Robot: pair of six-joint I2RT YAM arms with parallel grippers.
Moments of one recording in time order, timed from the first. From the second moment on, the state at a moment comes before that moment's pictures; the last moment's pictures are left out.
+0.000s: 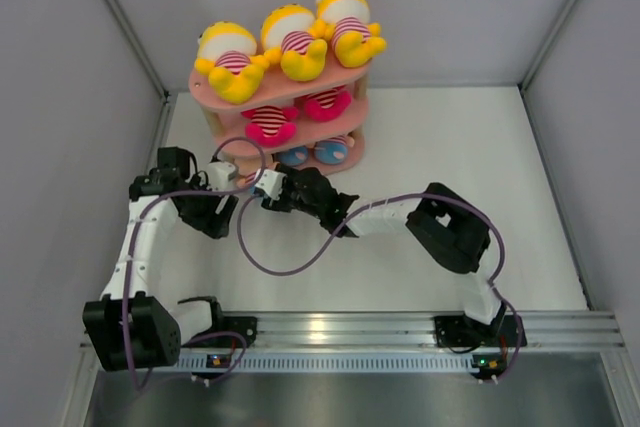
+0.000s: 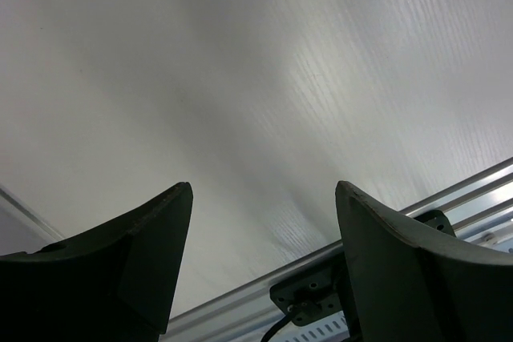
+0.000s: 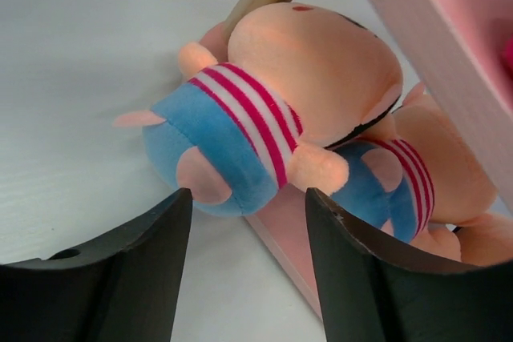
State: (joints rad) left arm 0.09 1.16 1.01 -1.07 0.27 0.58; right arm 1.01 2.03 1.25 0.51 0.06 -0.56
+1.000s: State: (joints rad) left arm 0.05 1.31 0.97 -0.90 0.36 0.65; right arm 0.74 1.99 0.93 1.05 0.04 0.50
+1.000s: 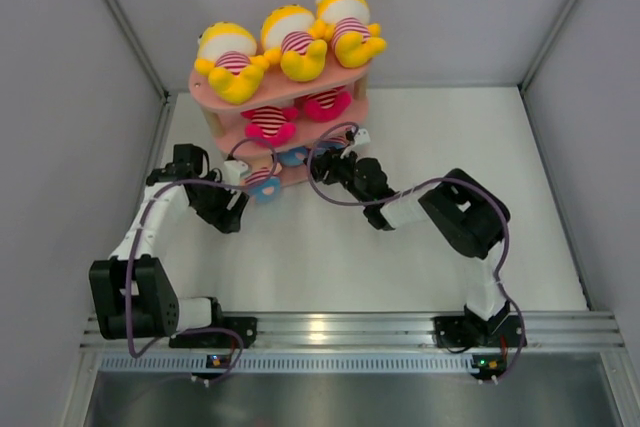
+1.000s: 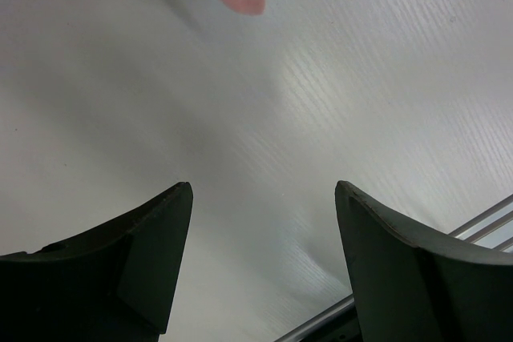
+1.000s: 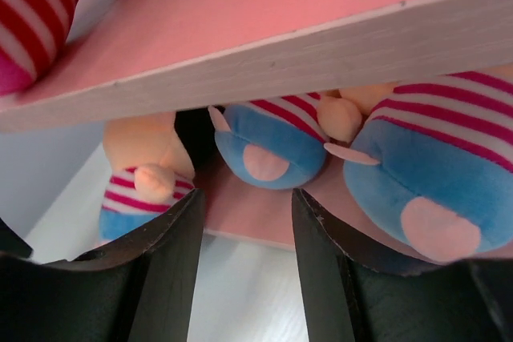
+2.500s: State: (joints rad) left arm 0.02 1.34 0.96 -0.82 0.38 0.62; right arm 0.83 2.21 1.19 0.82 0.40 1.08
